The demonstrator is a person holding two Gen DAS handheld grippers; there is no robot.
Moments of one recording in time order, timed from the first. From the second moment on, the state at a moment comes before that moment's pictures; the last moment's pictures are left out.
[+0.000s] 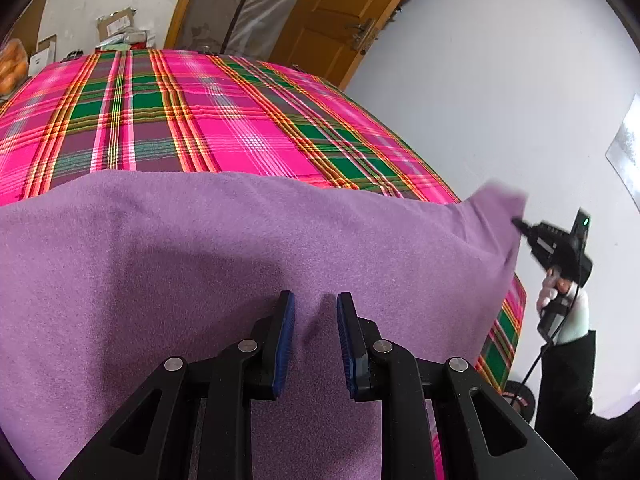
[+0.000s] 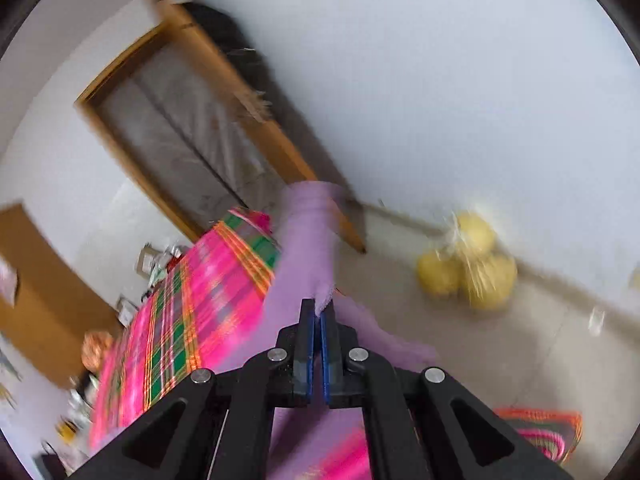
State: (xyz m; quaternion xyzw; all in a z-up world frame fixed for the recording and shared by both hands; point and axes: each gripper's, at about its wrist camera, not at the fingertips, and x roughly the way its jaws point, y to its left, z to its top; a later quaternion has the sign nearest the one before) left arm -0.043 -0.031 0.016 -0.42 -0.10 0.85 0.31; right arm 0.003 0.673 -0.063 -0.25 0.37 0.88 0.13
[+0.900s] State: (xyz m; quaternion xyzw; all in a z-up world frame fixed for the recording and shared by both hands) left arm -0.044 -0.034 0.014 -0.42 -0.11 0.84 0.31; right arm -0.019 0.733 -0.132 -0.29 0.53 0.79 0.10
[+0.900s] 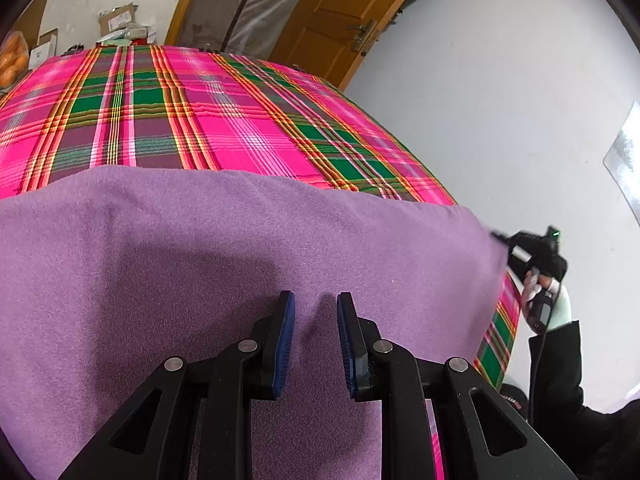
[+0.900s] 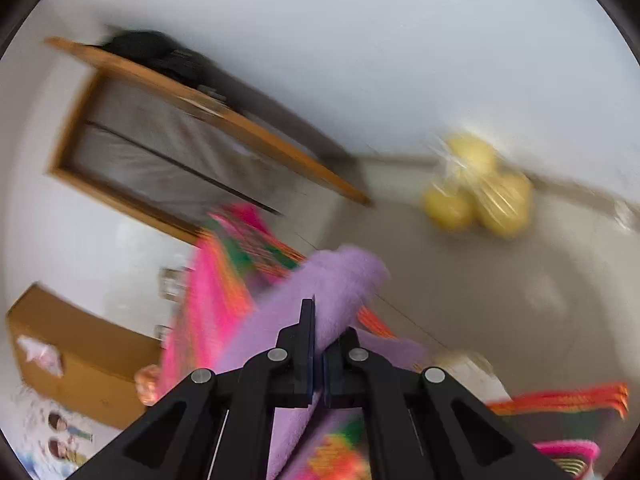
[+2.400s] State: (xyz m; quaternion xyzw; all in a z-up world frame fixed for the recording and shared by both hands) left arm -0.043 -0.036 0.013 -0.42 -0.13 0.84 0.32; right arm -0.006 0.568 -0.078 -0.34 0.29 0.89 -0.04
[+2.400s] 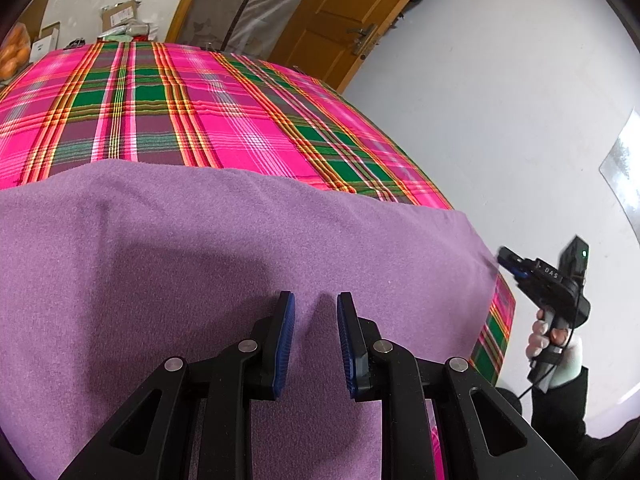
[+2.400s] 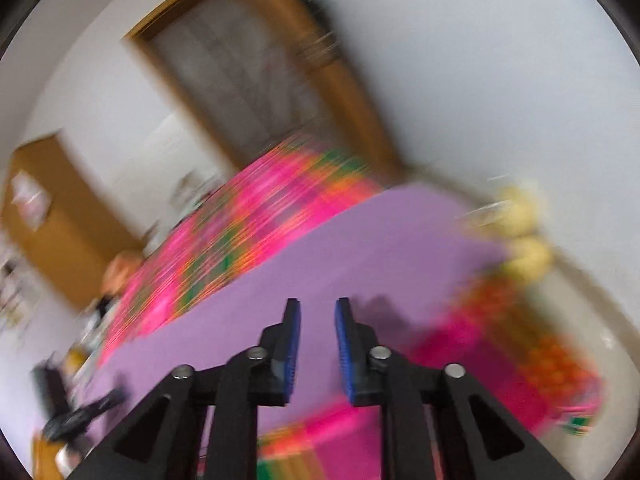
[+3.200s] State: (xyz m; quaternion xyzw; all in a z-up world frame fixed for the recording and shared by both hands) left arm -0.041 -0.041 0.013 -0.42 -0.13 0.84 0.32; right arm -0.084 0.523 -0.096 -0.42 0.36 0.82 -0.17
